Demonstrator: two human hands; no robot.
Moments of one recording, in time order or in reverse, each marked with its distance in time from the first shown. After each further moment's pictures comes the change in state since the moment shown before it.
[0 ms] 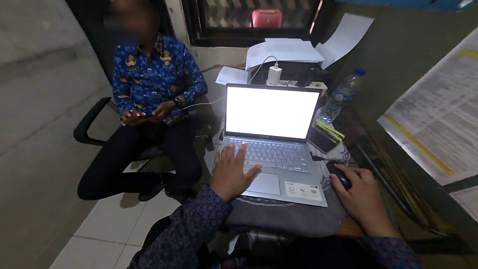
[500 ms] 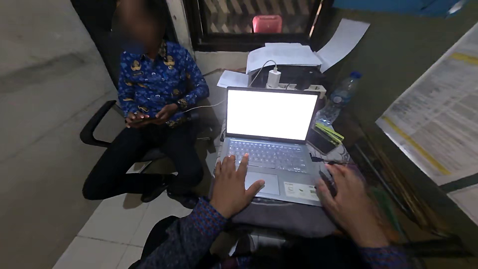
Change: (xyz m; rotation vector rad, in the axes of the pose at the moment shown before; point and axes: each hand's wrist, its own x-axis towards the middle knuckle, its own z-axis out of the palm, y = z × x) left_hand -0.041 0.005 0.007 0.064 0.055 0.051; right_hand -0.014 -0.052 -0.014 -0.034 -0.067 -0.168
